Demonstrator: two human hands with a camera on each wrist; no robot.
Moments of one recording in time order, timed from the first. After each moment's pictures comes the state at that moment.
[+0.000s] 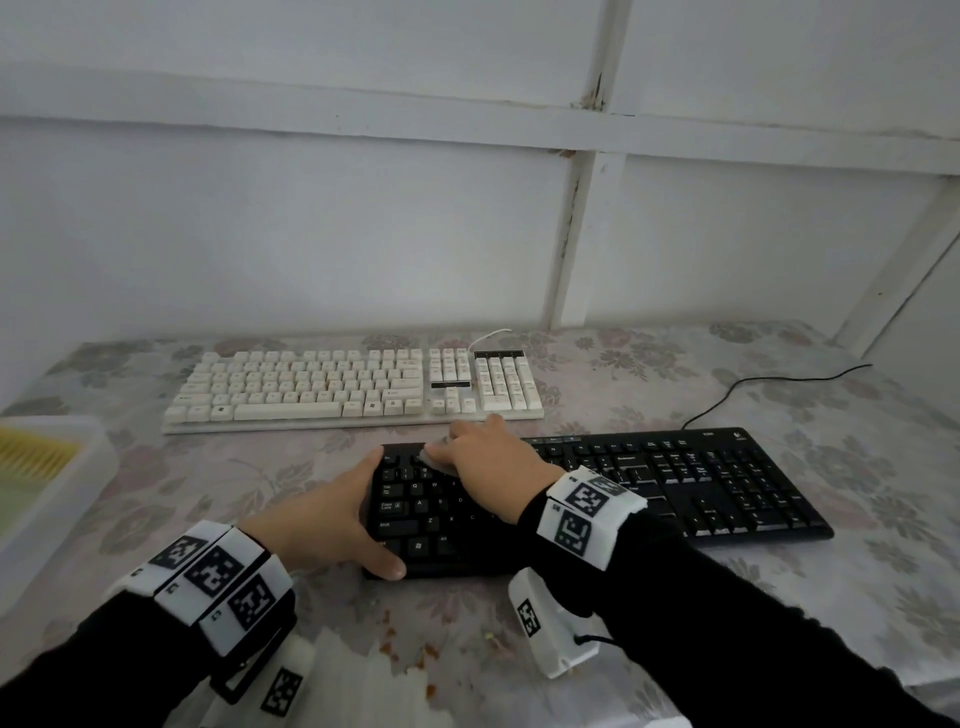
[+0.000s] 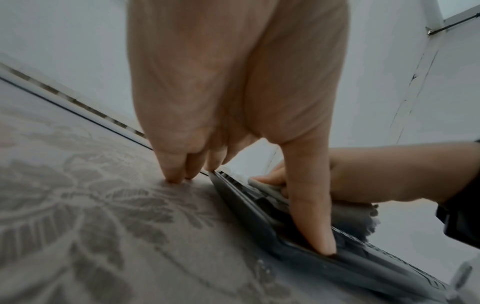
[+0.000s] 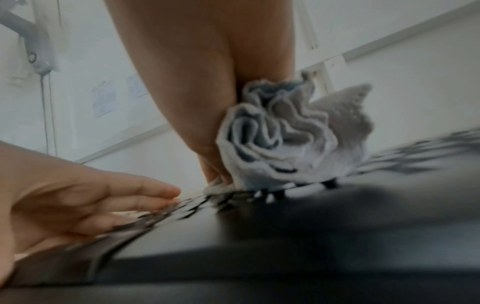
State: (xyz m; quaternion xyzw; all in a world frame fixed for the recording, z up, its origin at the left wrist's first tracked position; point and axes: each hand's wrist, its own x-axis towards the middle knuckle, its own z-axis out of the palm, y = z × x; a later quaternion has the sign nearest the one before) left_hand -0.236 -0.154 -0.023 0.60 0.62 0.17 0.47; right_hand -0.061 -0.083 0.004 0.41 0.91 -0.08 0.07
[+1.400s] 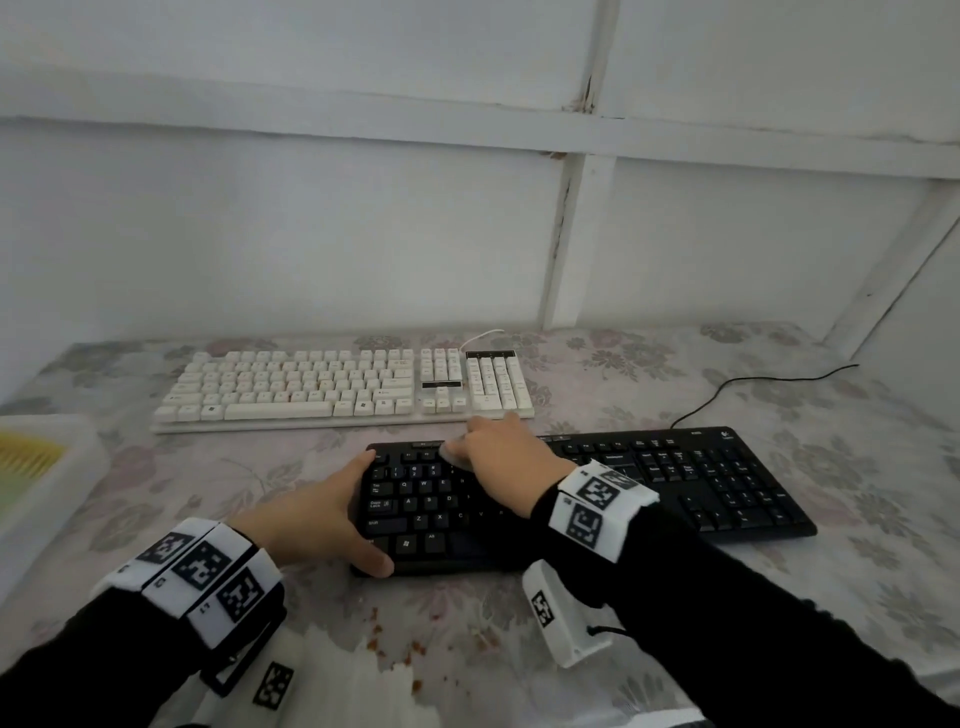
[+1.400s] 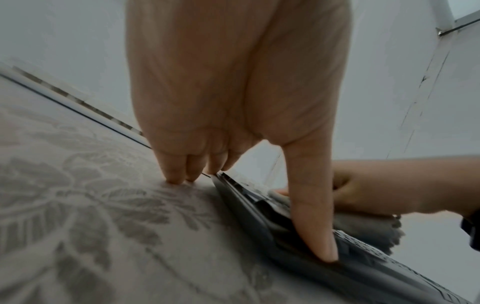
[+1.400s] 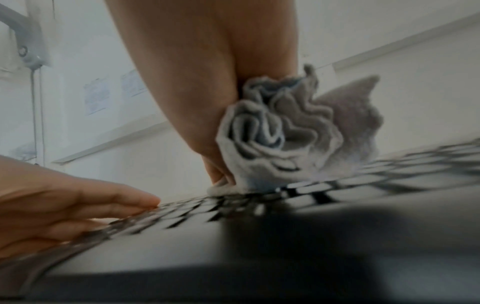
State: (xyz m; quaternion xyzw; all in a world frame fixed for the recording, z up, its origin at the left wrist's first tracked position) left_hand -0.238 -0.153 -0.024 0.57 0.68 0.12 0.45; right_hand -0.041 -0.084 0.012 0.45 0.88 -0.09 0.07
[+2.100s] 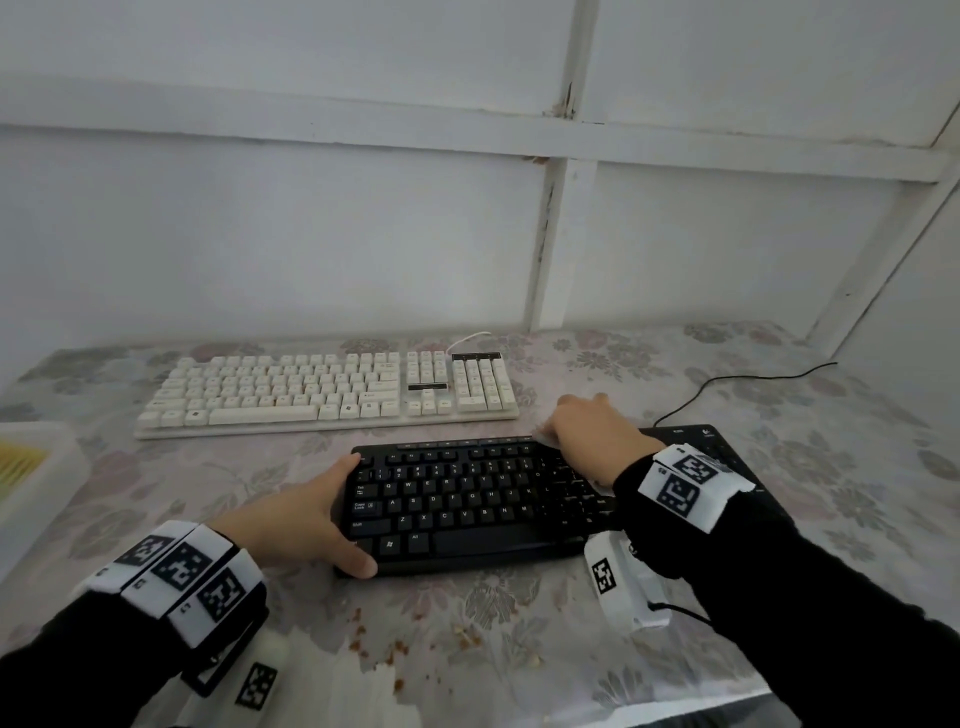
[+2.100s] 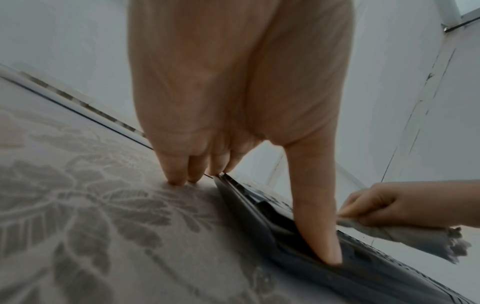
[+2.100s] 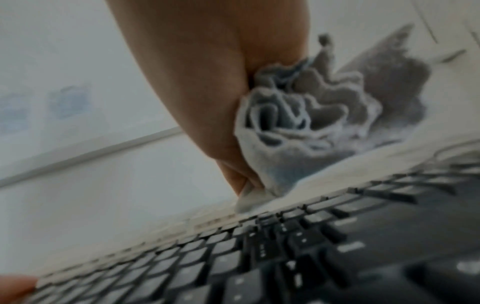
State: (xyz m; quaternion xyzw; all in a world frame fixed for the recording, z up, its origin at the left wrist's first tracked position) left_hand -0.242 -0.148 -0.031 0.55 0.69 0.09 0.45; right_hand 0.038 -0.060 0.024 0.58 0.81 -0.04 0.04
